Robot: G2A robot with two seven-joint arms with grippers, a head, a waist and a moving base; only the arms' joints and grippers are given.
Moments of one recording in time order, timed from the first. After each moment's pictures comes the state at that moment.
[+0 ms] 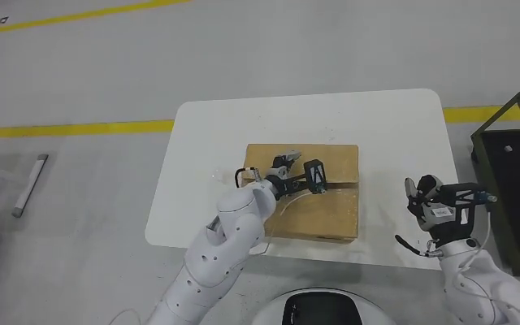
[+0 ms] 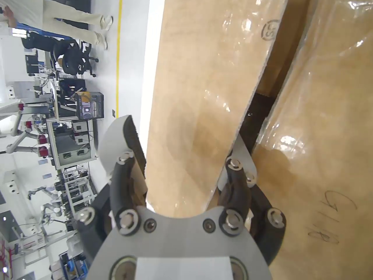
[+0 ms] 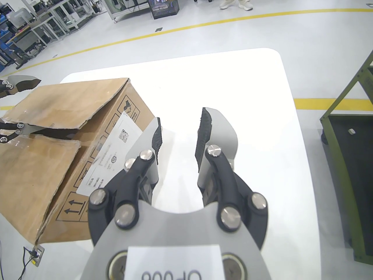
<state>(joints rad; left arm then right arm) 0.84 -1.33 -0.90 -1.69 2.01 -0.66 -0.53 -1.77 -1.28 1.65 -2.10 -1.08 0.03 0.15</state>
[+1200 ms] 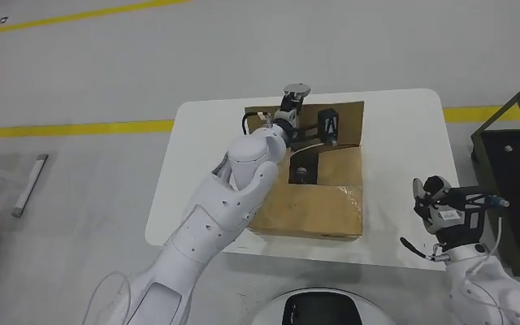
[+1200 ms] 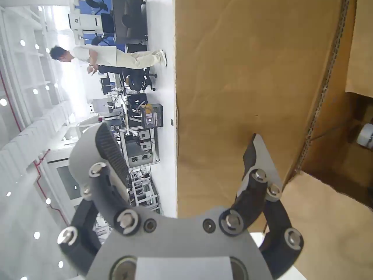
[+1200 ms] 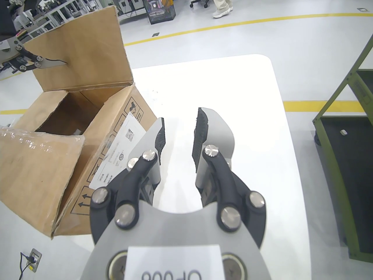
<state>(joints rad) 0.42 -1.43 -0.74 -1.29 2.23 -0.49 -0.27 -1.82 -1.29 1.67 -2.16 -1.08 0.04 0.14</state>
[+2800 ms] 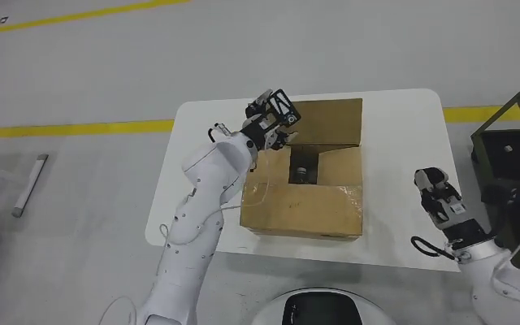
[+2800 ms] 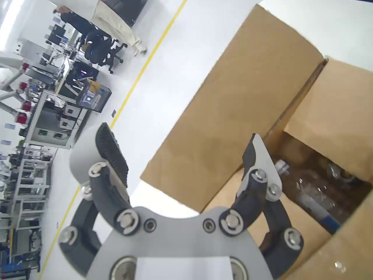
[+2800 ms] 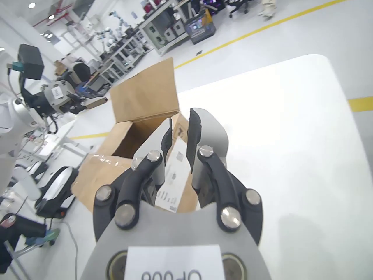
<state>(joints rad) 0.73 -1.44 -1.17 -1.62 1.76 -0.64 -0.52 -1.79 -1.29 1.77 -2.14 -0.64 -0.27 0.18</state>
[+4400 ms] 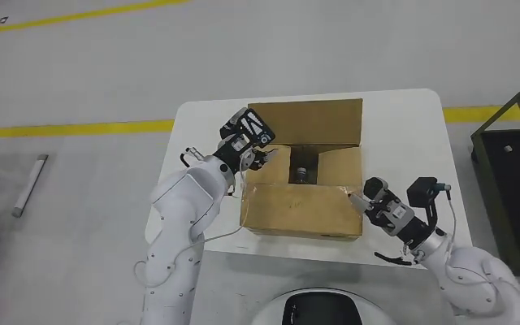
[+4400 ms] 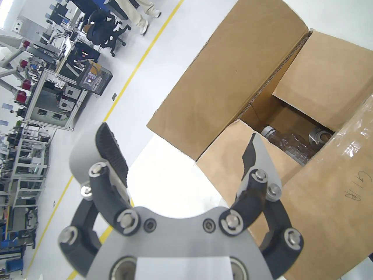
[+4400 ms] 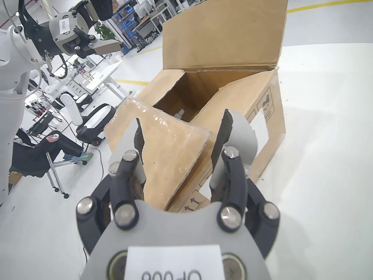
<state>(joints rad) 0.89 -1.41 -1.29 -1.86 1.69 -0.67 -0.65 -1.63 -1.26 1.58 -1.97 -0.72 -0.47 0.31</state>
